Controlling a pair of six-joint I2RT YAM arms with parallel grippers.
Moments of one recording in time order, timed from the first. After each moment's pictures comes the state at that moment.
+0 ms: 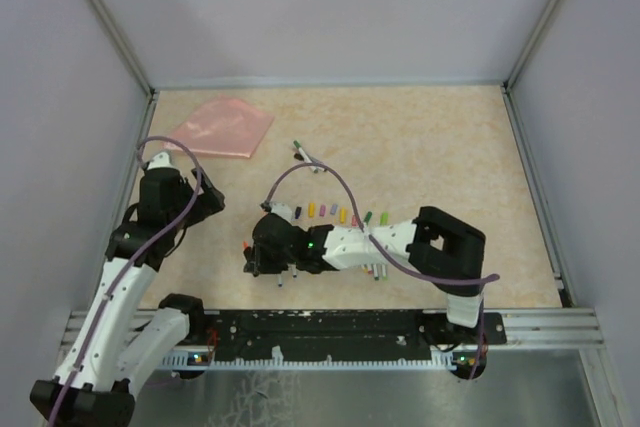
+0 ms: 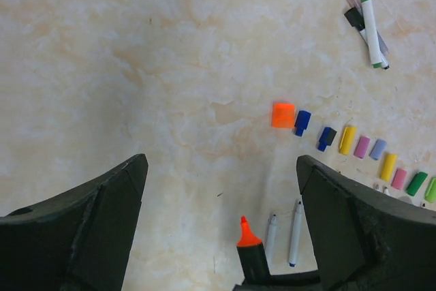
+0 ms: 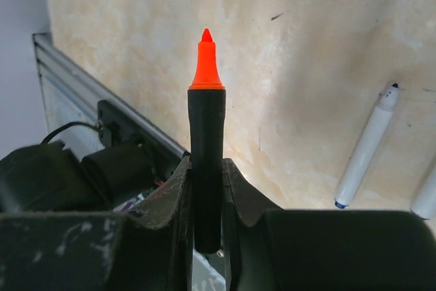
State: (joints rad) left arm -0.21 0.78 0.81 -0.67 -0.18 -0.51; right arm 1.25 1.79 1.13 -0.02 0.04 1.07
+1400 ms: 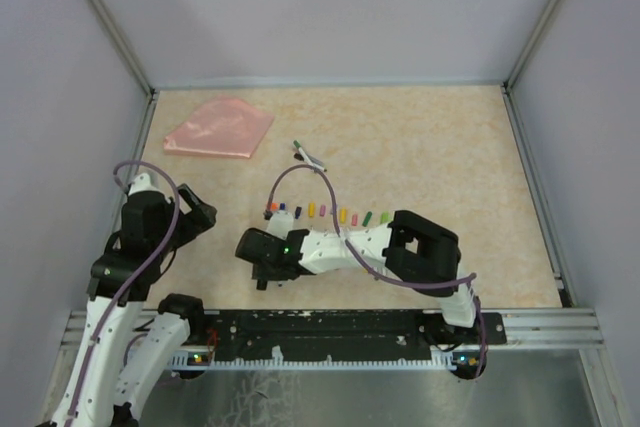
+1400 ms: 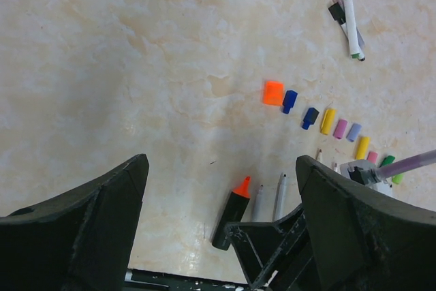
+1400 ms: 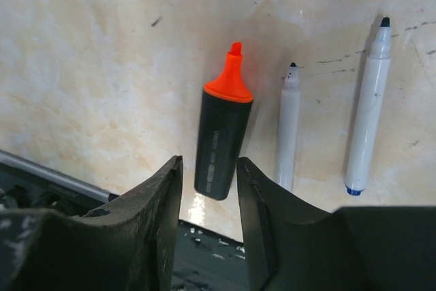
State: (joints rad) left arm -0.21 0.54 0.81 -0.88 -0.19 -0.64; right arm 1.33 2.00 1.38 -0.44 0.30 1.25
